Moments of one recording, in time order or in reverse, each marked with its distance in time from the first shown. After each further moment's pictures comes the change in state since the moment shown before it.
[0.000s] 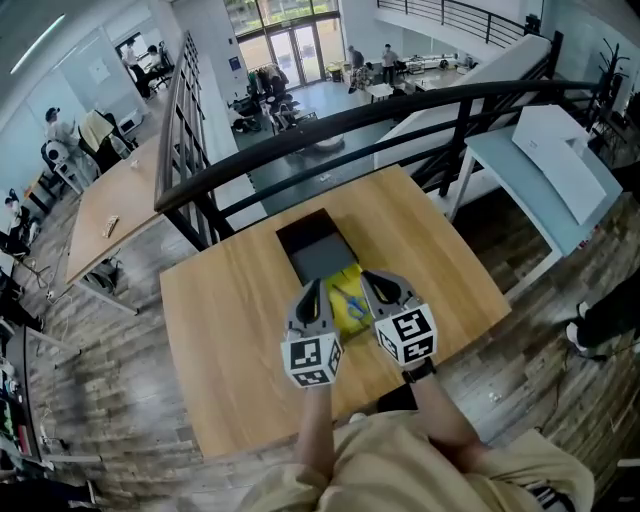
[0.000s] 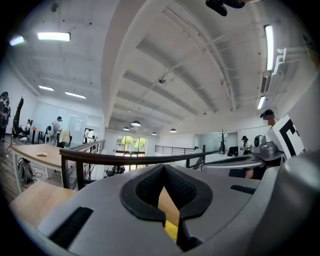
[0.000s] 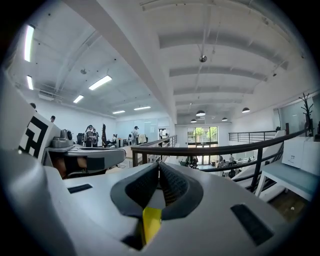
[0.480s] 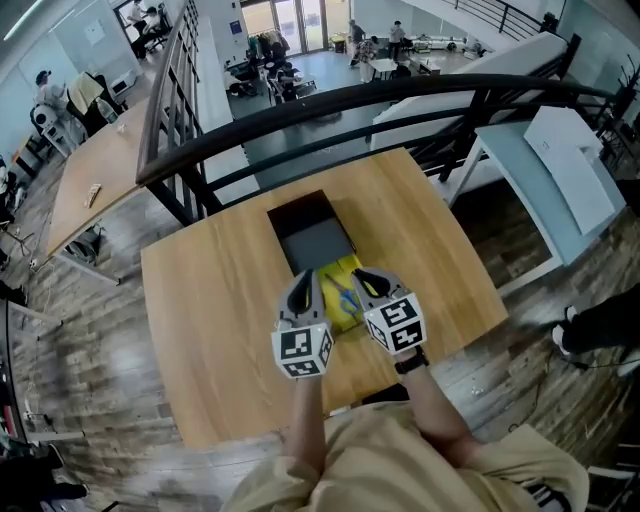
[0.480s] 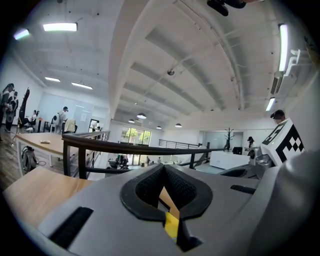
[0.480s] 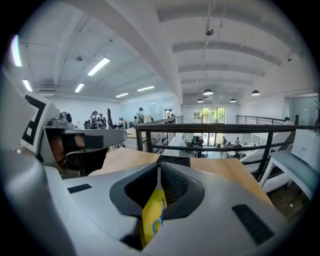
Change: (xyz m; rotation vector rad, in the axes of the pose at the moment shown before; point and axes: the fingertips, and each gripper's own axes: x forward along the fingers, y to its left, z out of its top) left arm 0.043 0.035 -0.045 -0.069 0.072 0.045; right arm 0.064 -0.010 -0.075 0.005 0.246 0.096
